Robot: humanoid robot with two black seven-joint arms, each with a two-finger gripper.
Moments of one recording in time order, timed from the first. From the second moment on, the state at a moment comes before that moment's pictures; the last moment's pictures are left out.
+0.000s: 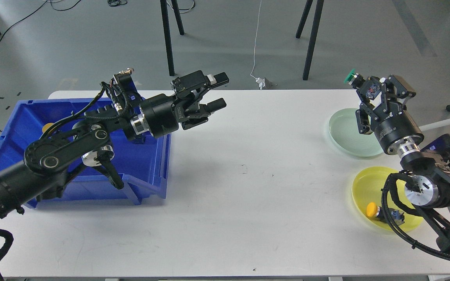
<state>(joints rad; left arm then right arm) -0.85 0.37 -0.43 -1.03 0.73 -0.49 -0.49 0.37 -0.49 0.93 1.10 -0.32 -0.03 0.33</state>
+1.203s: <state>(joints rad) -0.84 0.37 -0.43 -1.03 0.72 -0.49 -0.49 0.71 -0.24 0.43 0.44 -0.33 -0.33 0.26</state>
